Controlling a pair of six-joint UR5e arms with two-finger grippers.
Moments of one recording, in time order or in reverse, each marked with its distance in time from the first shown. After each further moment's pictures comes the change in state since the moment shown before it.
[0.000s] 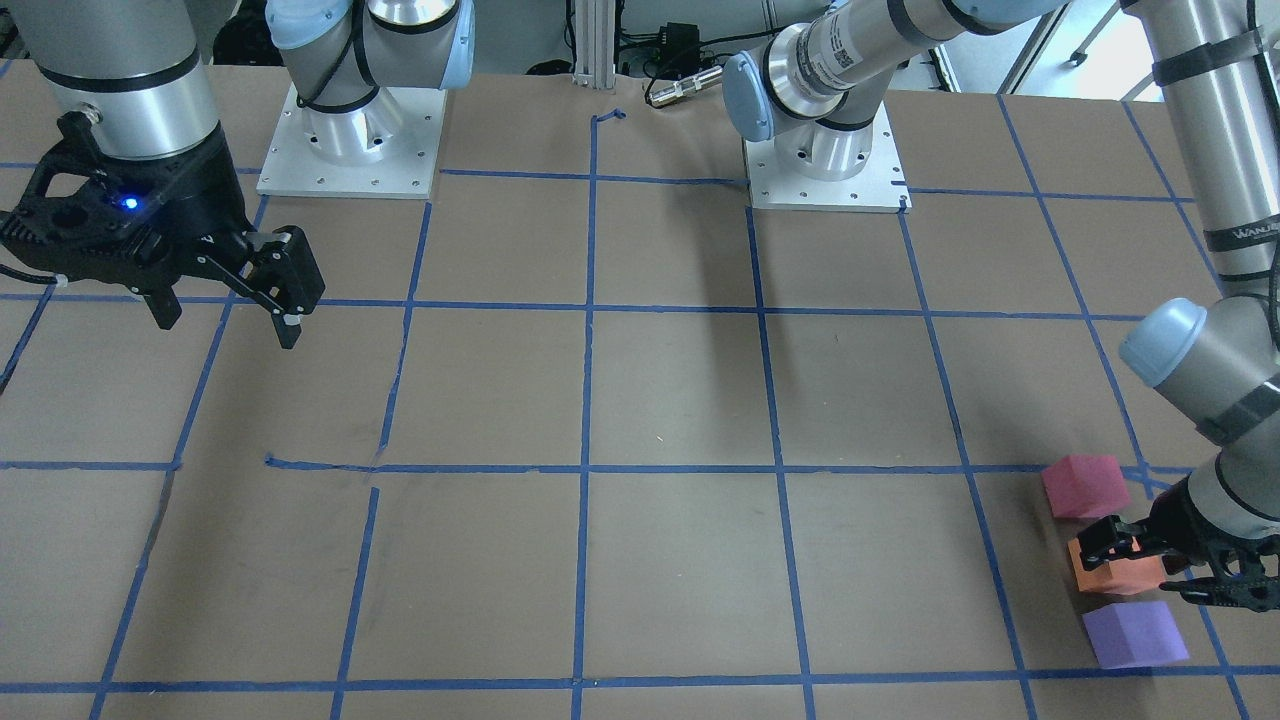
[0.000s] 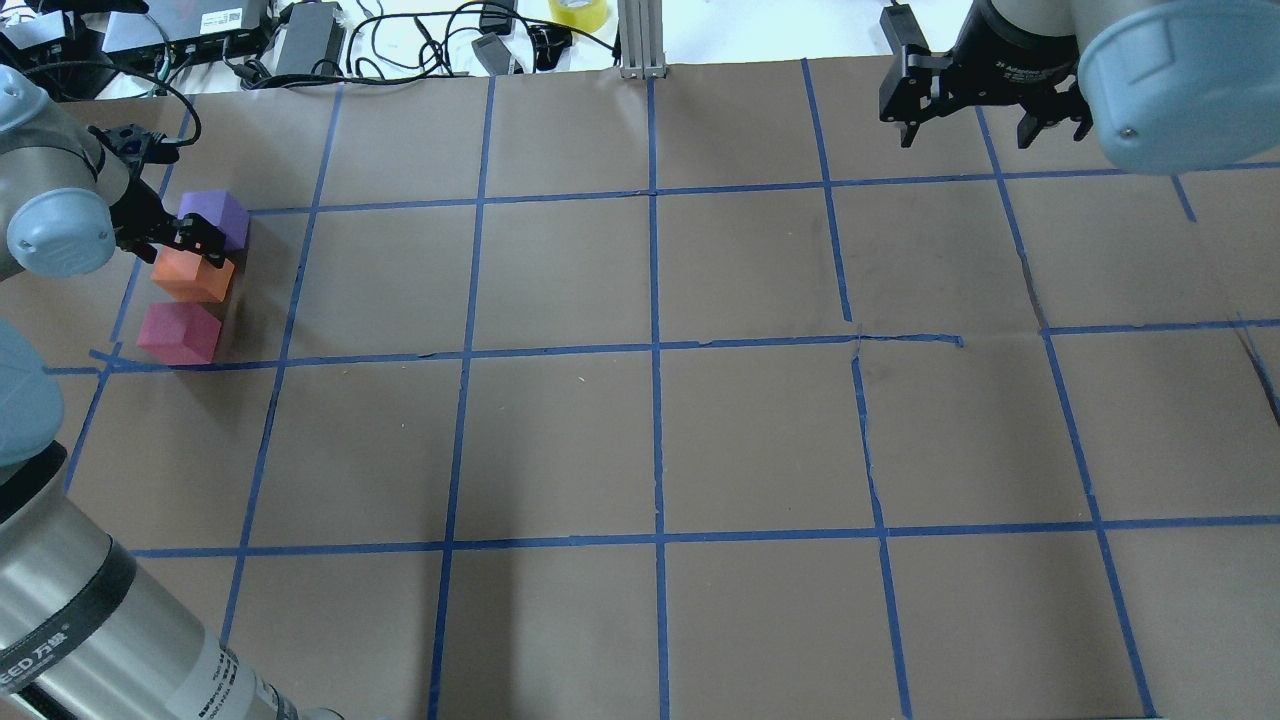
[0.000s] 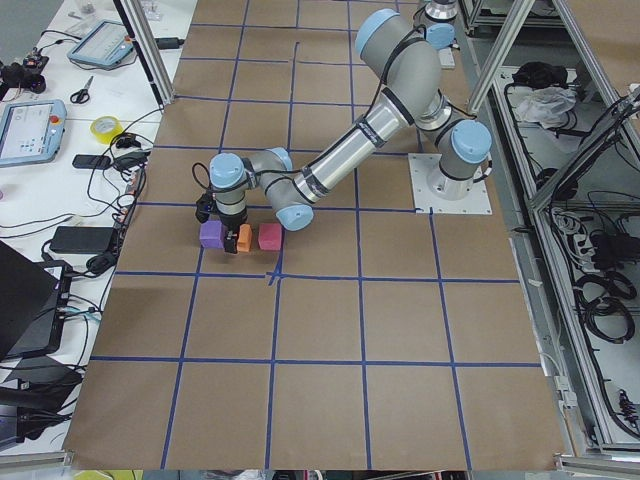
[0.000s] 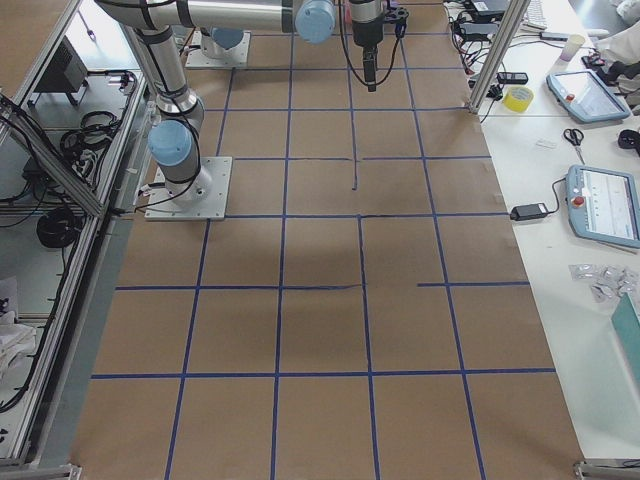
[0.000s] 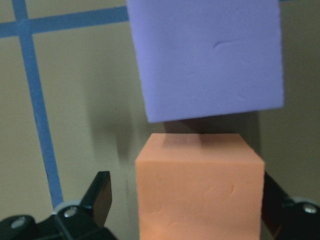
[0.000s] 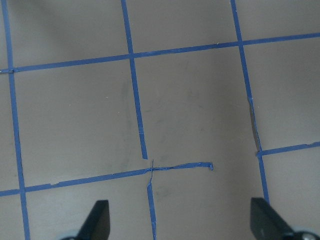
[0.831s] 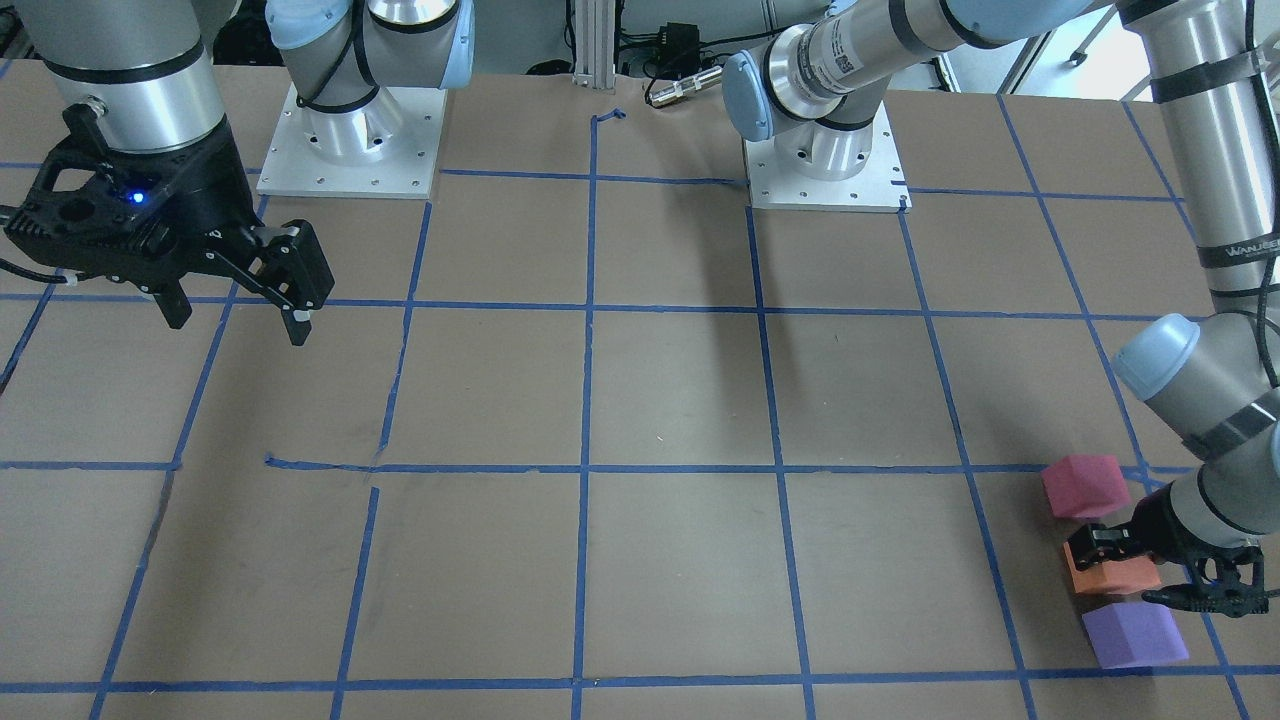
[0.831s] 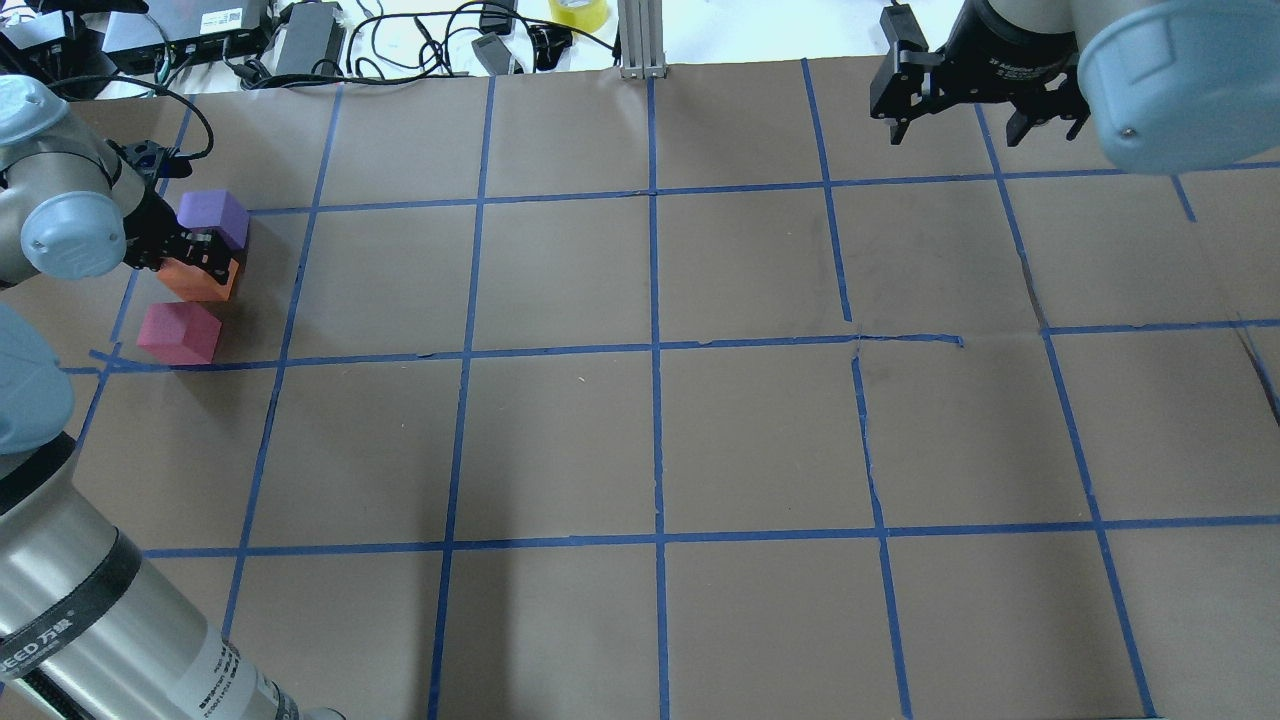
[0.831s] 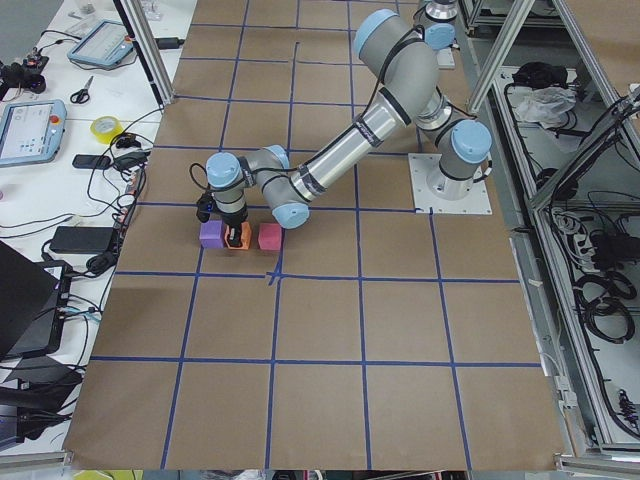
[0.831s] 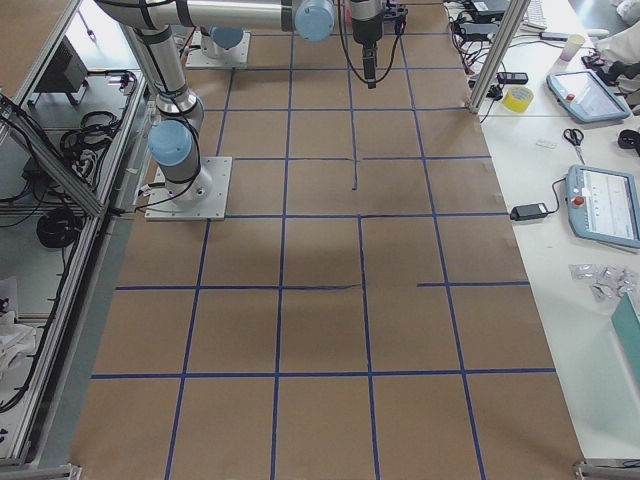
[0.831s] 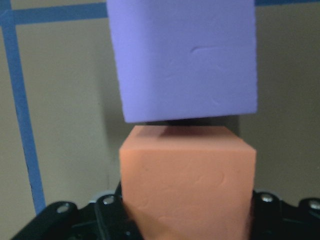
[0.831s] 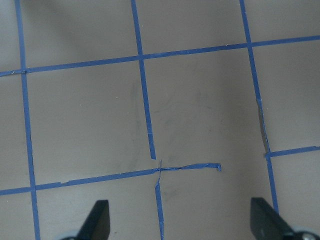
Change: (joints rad) left arm 0.012 -0.066 0.006 0.006 0.033 -0.013; right arm 0.003 -0.002 -0.003 -0.002 0.018 -0.003
